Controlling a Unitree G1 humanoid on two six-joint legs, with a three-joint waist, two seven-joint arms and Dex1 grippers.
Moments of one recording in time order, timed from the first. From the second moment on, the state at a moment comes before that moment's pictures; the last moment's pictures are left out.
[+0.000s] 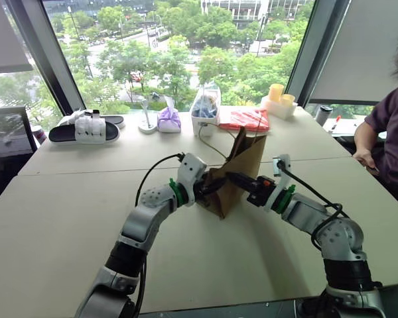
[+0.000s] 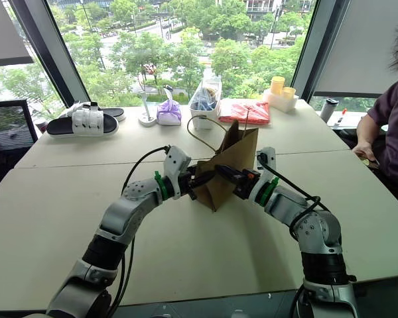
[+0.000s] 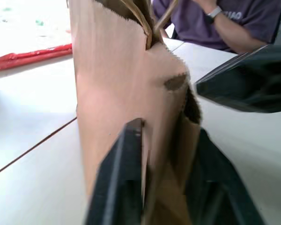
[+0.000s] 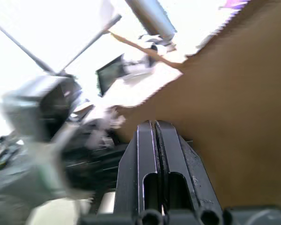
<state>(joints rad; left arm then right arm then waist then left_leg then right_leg) -0.60 0.14 -0.18 0.08 -0.23 0.41 -0.61 -0.44 -0.37 -0.17 -0.20 0.99 0.89 0.44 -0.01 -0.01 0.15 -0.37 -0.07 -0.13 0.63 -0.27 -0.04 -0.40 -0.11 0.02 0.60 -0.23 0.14</state>
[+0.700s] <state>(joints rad) -0.94 0.37 -0.17 0.56 -0.34 0.22 -1.33 -0.01 -0.53 -0.36 -0.50 1.36 0.95 0.44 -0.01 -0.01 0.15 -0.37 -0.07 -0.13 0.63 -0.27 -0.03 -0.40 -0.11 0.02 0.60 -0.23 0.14</state>
